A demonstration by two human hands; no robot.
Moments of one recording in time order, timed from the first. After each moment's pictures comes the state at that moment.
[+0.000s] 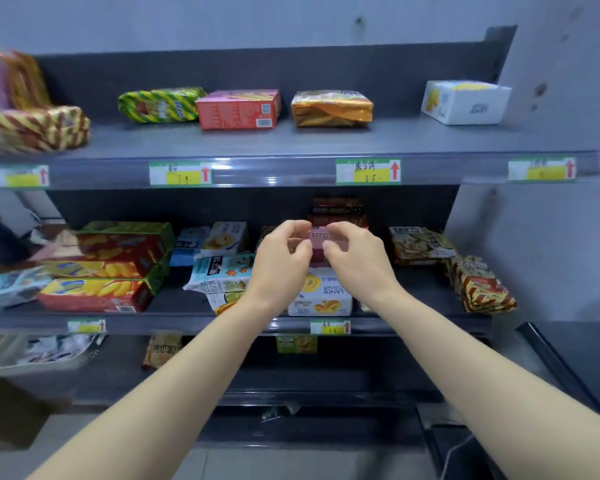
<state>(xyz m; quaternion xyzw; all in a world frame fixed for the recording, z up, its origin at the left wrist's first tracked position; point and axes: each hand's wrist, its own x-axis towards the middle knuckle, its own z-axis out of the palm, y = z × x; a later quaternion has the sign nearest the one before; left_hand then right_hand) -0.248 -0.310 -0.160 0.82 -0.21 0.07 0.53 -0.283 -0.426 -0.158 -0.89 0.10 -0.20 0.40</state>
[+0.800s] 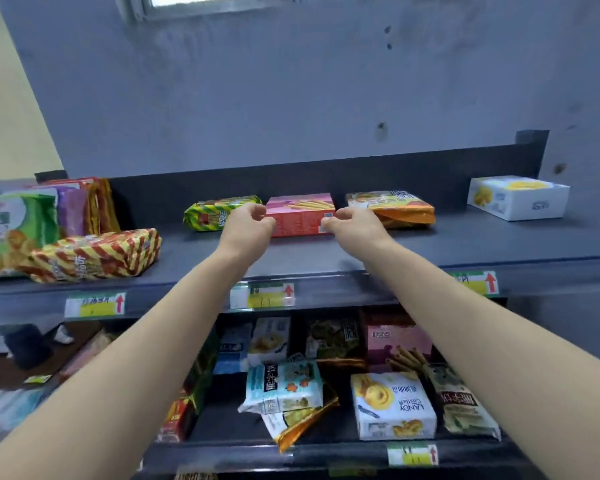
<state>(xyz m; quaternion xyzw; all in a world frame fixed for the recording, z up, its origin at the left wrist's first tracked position) -0.070 -0.216 -0.014 0.83 -0.17 0.12 0.51 -0.125 -0.360 -0.017 -0.83 0.13 -0.19 0.51</state>
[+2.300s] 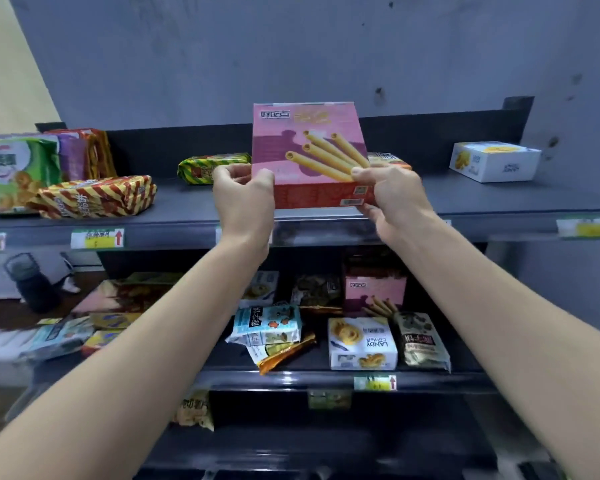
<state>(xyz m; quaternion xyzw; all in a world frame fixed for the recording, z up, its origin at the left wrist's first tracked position) -0.172 -0.240 -0.029 0.62 -0.06 0.19 0.76 -0.209 -0.385 -0.025 -0.56 0.11 -0.26 0.78</state>
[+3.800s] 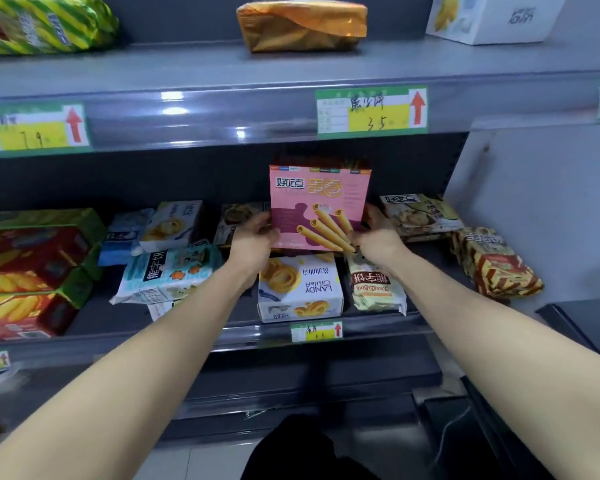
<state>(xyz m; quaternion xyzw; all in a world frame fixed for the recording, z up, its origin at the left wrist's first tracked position) -0.071 -0.373 -0.294 0.76 -0.10 -0.07 0.64 -0.150 -0.549 -0.284 -0.78 0.22 -0.14 0.56</state>
